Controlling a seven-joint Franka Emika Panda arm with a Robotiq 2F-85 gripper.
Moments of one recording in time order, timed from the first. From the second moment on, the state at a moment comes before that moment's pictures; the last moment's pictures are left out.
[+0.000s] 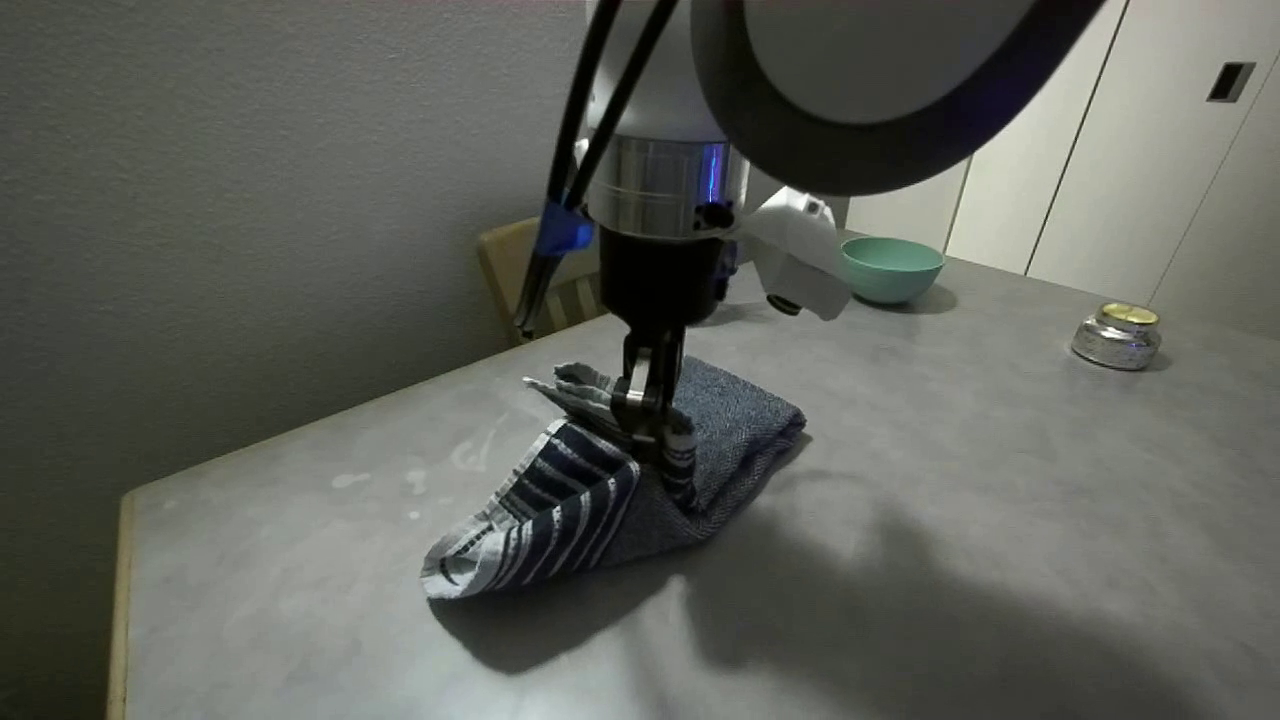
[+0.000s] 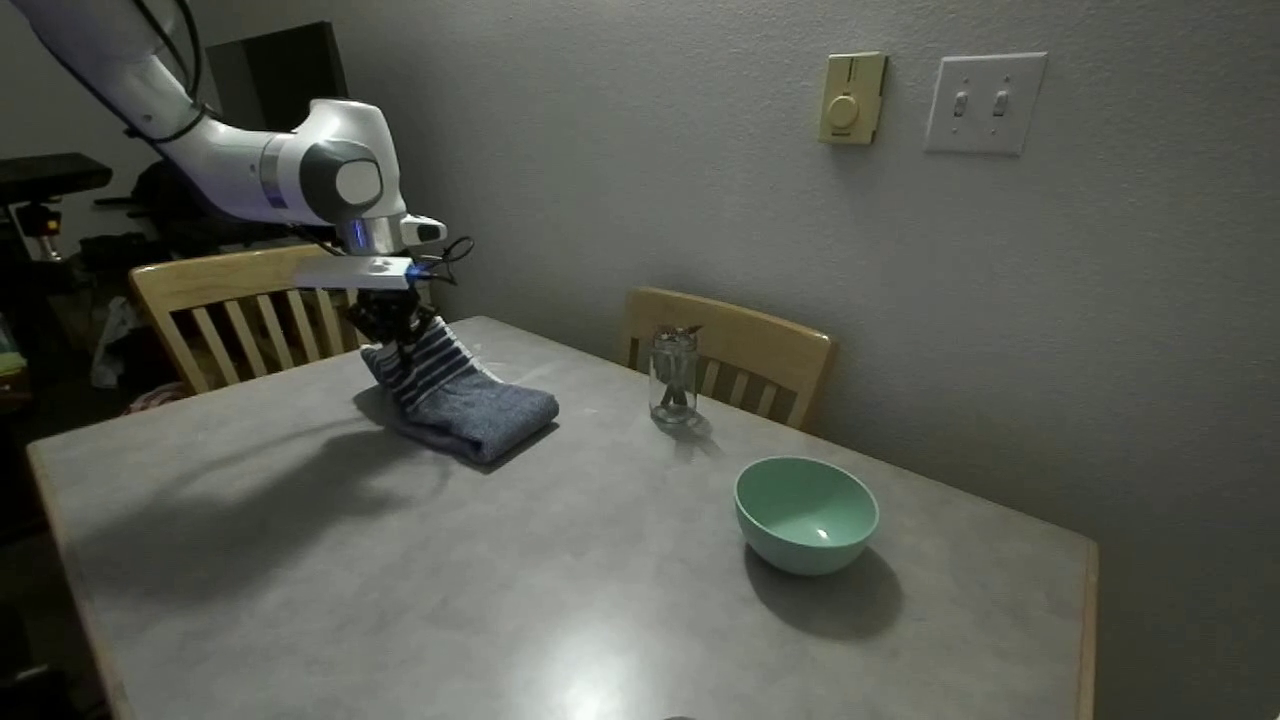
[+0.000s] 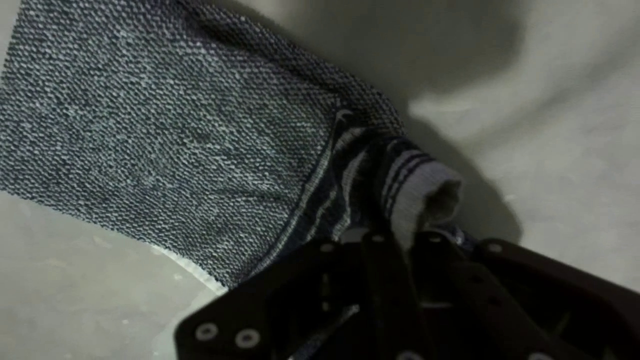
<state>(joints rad) 0.25 0.58 0.19 -1.78 -0.14 2.45 -0.18</state>
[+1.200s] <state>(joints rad) 0.25 0.59 0.20 -1.77 -0.15 2.35 -0.25</state>
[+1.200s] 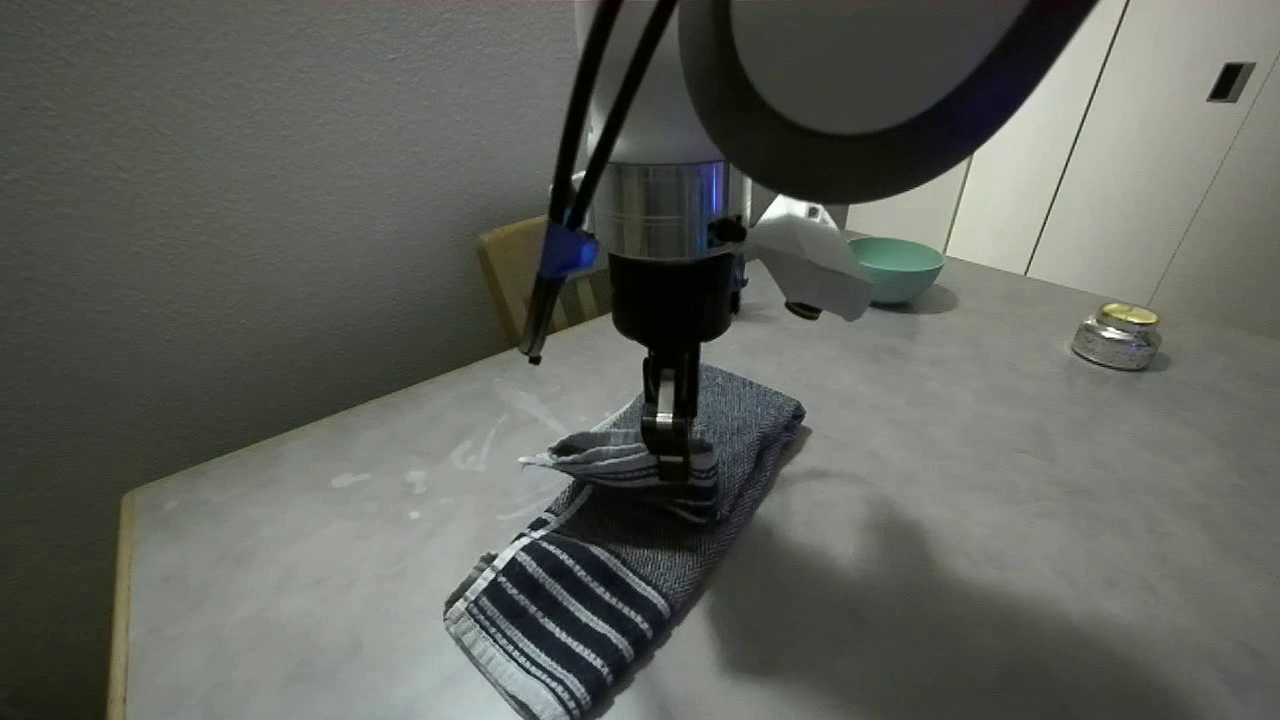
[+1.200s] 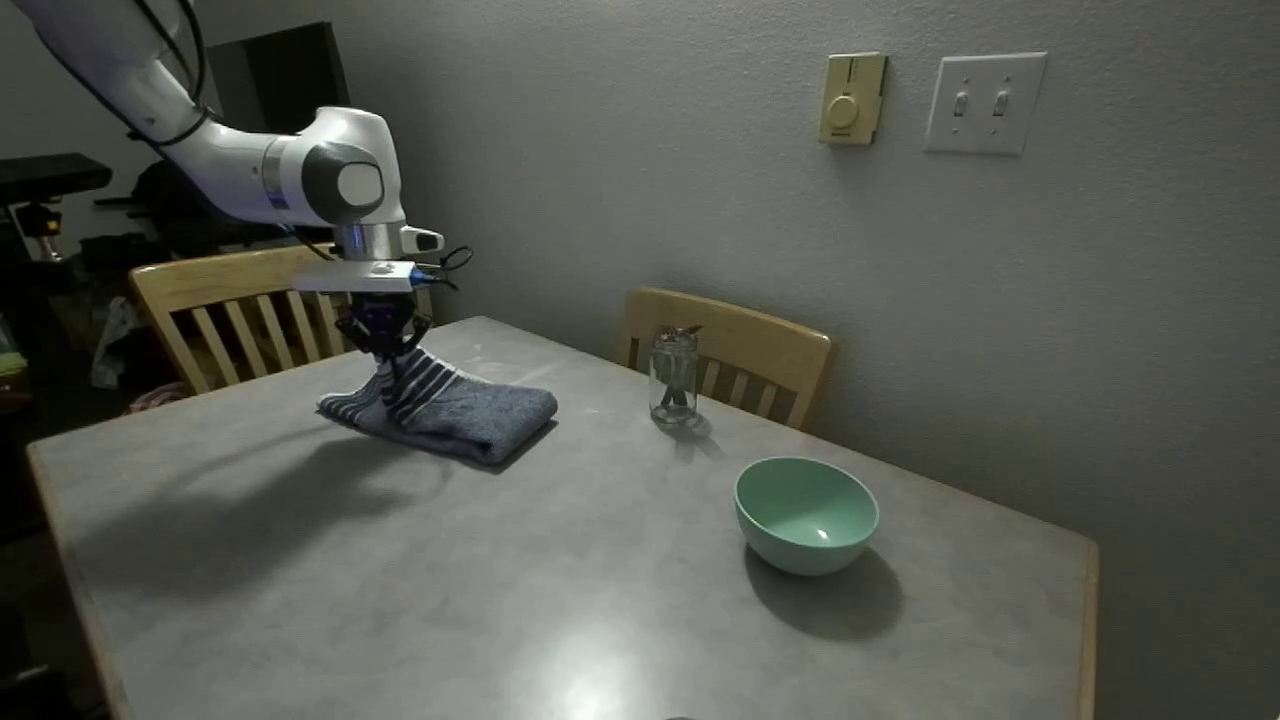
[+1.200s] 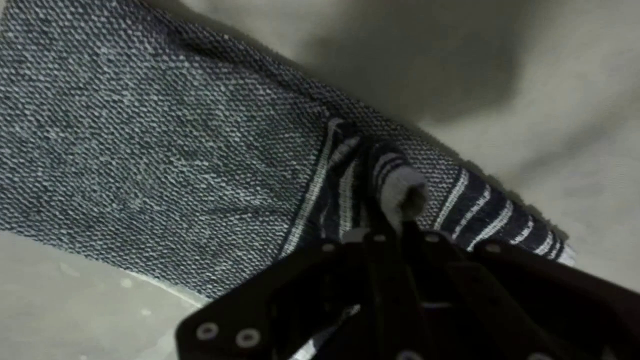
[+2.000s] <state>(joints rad) 0.30 0.42 0.02 -1.93 -0.28 2.27 0.37</state>
